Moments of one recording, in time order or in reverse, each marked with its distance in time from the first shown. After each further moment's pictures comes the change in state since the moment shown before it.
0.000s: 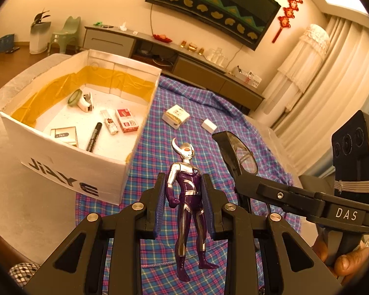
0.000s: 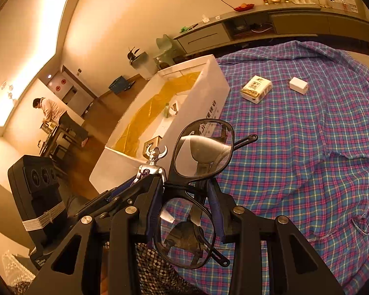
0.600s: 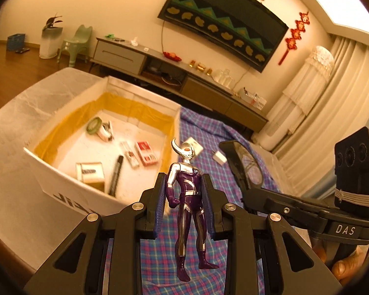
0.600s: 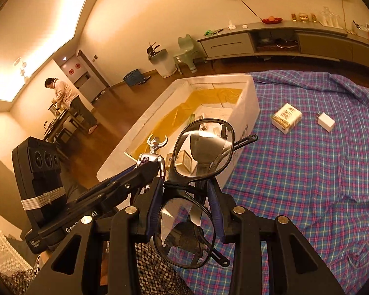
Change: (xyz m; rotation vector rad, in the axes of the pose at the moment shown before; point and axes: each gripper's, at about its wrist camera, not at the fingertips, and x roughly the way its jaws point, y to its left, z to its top) left arm -0.031 0.042 0.055 -0.057 -0.100 0.015; right arm 0.010 0.058 0.040 -0.151 -0.002 0.028
